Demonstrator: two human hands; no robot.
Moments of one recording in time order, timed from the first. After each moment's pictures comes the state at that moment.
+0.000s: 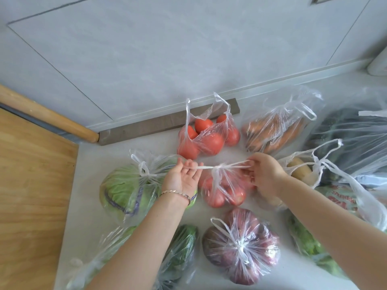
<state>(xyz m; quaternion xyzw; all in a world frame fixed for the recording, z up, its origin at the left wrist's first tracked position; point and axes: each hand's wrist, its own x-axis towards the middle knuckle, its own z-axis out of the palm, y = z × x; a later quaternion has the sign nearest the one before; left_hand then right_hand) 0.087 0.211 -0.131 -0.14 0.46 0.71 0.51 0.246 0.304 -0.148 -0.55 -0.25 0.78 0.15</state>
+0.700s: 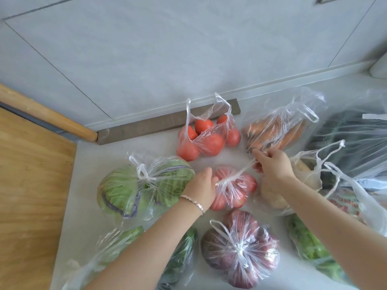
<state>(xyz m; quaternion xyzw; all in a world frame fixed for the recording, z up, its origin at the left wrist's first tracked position) 0.110 0.207 -0.151 0.55 0.78 0.11 0.28 0.255 0.318 -0.158 -0.63 -0.52 0.53 0.22</state>
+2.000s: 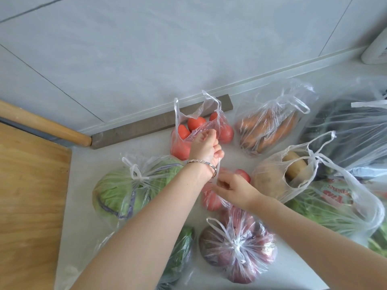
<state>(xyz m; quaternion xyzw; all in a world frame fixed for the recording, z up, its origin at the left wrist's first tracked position) 0.126 0.286 -0.129 0.05 0.57 0.62 0.54 0.234 0.265 -0.191 -0.35 -0.76 0.54 0.10</state>
